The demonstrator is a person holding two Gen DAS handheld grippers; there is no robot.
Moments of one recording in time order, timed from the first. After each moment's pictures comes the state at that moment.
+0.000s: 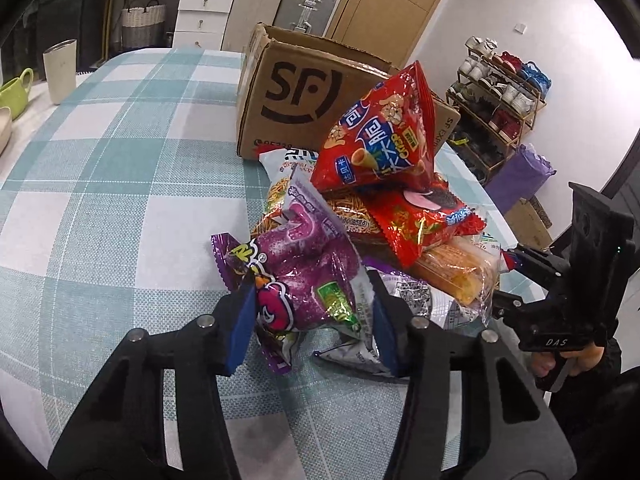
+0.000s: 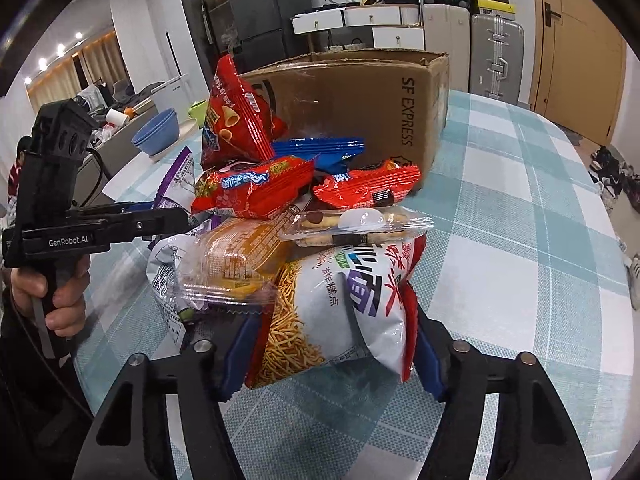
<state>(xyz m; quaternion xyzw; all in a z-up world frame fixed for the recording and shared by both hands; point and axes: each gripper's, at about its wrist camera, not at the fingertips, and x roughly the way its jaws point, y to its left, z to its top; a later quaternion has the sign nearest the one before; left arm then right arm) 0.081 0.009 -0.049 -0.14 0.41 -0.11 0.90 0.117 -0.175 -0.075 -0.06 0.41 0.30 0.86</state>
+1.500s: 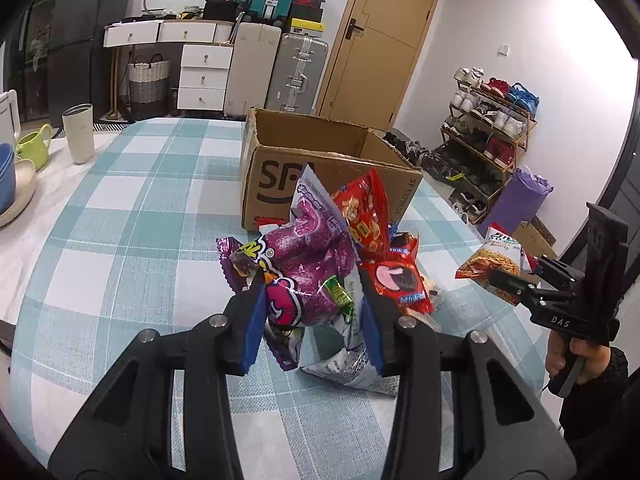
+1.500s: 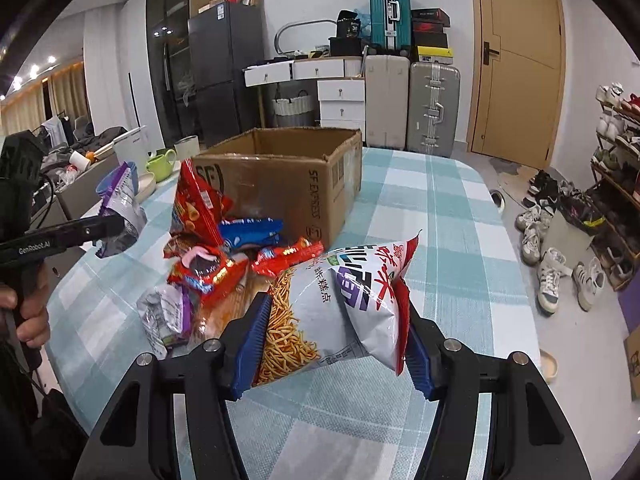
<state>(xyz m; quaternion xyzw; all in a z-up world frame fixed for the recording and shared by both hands) 0.031 0.008 0.023 -0.11 0.32 -0.09 0.94 0.084 -0.227 -0.011 -0.04 0.32 0.21 0.92</state>
